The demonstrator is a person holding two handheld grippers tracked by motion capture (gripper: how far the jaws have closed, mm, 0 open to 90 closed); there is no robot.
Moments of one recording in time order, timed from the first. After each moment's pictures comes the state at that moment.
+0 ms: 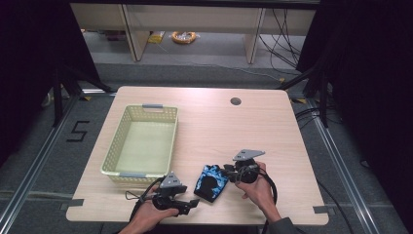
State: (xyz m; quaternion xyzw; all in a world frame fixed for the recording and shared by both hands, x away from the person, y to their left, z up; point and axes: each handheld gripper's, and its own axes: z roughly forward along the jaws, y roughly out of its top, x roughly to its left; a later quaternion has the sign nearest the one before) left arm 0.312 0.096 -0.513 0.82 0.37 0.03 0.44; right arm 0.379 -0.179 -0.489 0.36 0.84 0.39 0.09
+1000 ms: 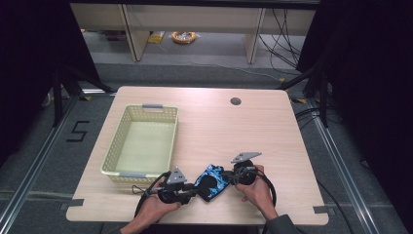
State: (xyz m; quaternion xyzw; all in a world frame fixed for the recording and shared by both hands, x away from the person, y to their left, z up) left arm 0.330 0.088 -0.514 0.84 0.35 0.07 0.41; right arm 0.379 -0.177 -0.502 0.39 0.85 0.35 0.06
